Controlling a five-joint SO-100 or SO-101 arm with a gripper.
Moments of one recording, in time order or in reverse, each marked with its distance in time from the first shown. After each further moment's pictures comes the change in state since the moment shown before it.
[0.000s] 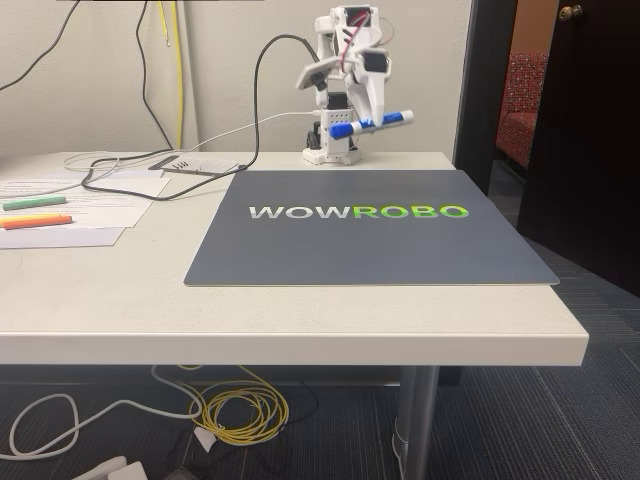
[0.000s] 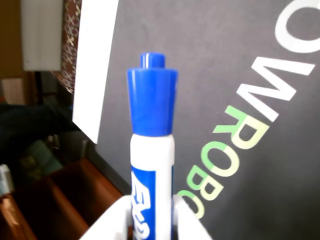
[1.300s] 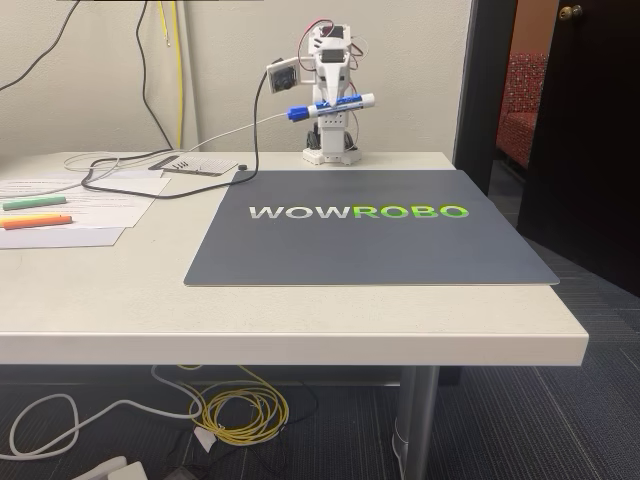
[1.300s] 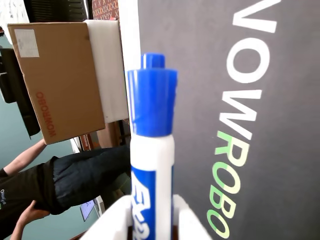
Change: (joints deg) arm 11.4 47.6 45.1 -14.1 8.6
